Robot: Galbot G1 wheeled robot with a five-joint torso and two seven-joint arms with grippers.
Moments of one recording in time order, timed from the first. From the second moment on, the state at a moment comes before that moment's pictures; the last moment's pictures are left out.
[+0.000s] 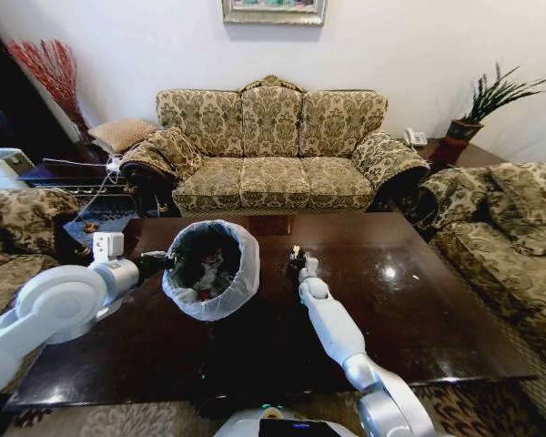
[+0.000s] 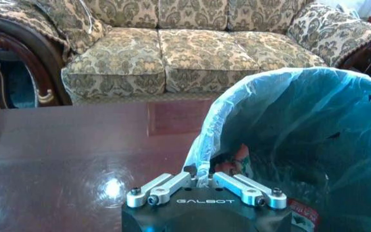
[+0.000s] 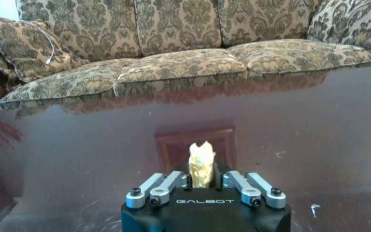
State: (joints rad) left arm 1.62 -0.30 -1.02 -2.34 -1.68 0.56 -0.57; right arm -0.63 1.54 0.21 0.93 0.32 -0.05 0.13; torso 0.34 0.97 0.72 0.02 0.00
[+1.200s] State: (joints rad) left arm 1.60 -0.26 -1.02 -2.36 -1.74 0.57 -0.66; right arm -0.91 1.22 -0.22 2.12 0.28 0.16 -0.01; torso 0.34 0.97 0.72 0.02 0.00
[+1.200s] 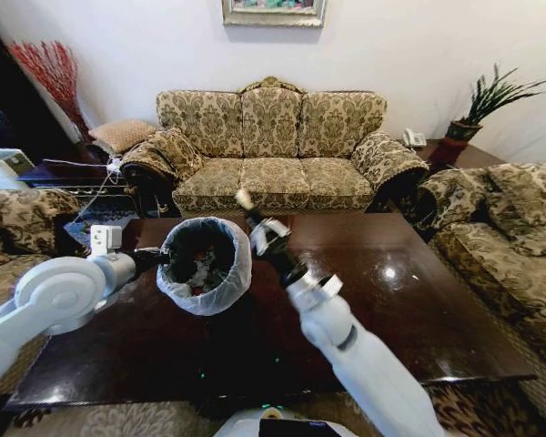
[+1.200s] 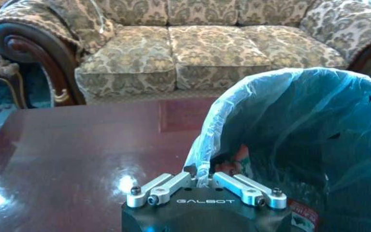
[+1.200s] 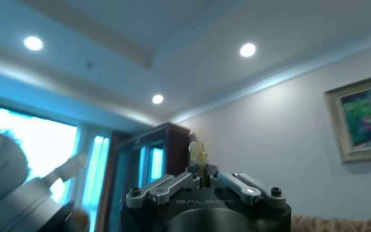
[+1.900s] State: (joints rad) left arm 1.60 -0.28 -1.03 -2.39 -1.71 0.57 -0.63; right arm -0.95 1.23 -0.21 2.07 0.19 0.20 -0.04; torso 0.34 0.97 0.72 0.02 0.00
